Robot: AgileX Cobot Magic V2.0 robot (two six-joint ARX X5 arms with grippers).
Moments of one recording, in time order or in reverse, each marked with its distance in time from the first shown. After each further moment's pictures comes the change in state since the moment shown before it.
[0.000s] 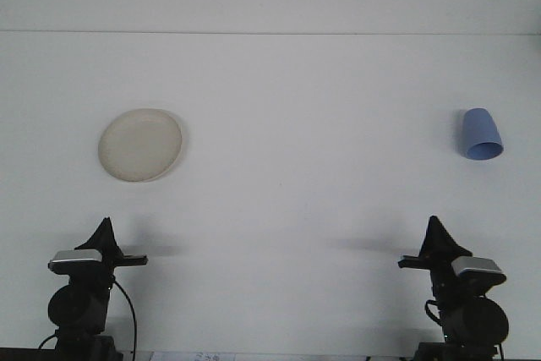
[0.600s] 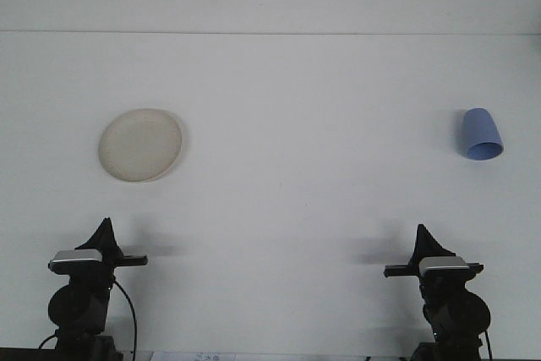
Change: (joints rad) left arm 0.000 0.000 0.000 -0.004 0.000 0.000; right arm 0.000 -0.034 -0.159 -0.005 -0.018 -0.354
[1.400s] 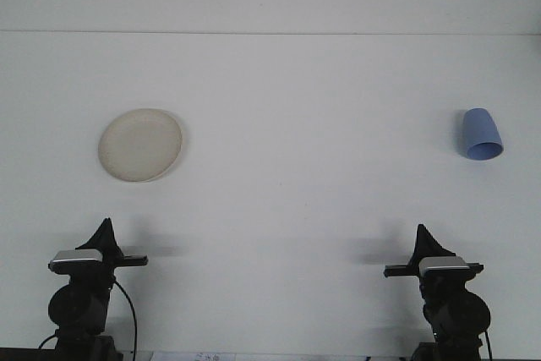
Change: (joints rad) left arm 0.000 0.000 0.000 -0.008 0.000 0.000; right arm 0.000 0.000 0.000 0.000 0.001 -0.006
